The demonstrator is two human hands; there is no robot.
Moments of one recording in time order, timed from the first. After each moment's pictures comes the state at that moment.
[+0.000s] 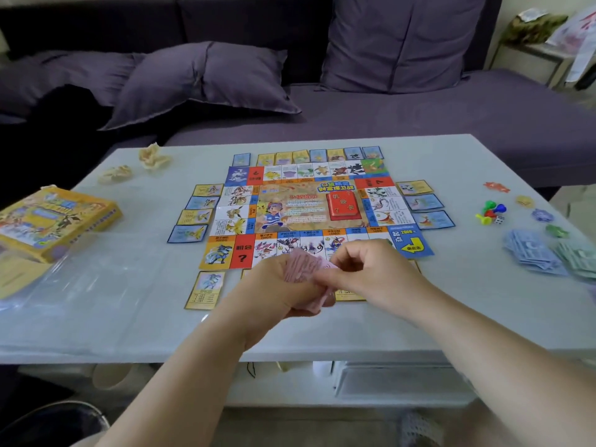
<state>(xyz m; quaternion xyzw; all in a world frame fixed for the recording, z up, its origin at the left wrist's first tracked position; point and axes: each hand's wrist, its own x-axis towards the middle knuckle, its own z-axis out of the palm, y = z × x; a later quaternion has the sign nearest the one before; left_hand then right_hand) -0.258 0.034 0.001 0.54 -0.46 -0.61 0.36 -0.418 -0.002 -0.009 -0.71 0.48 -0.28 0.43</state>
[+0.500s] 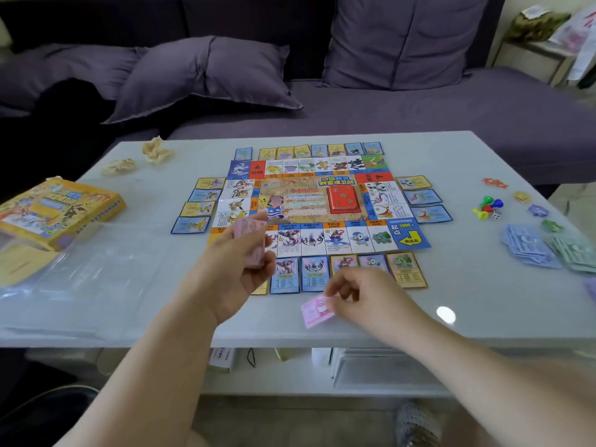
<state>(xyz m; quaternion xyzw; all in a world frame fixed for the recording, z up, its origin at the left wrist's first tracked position) -0.231 0.027 0.009 0.51 -0.24 -0.62 0.54 -0.419 0.025 -0.038 -0.75 0.54 -0.19 0.35</state>
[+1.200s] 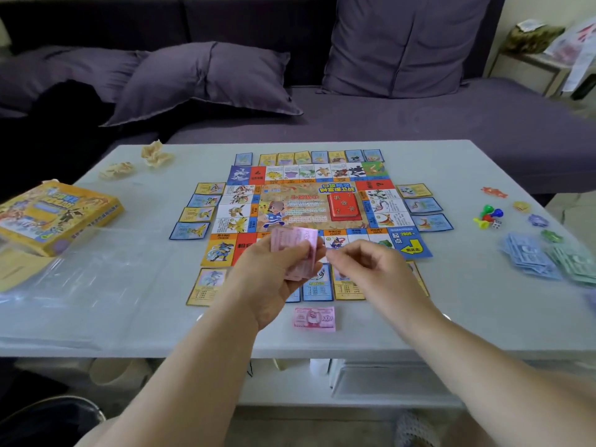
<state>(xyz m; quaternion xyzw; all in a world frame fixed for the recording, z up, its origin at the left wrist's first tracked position) -0.260 0.017 0.000 0.47 -0.26 -0.66 0.53 -0.411 0.013 -0.017 -0.62 0.50 -0.40 0.45</state>
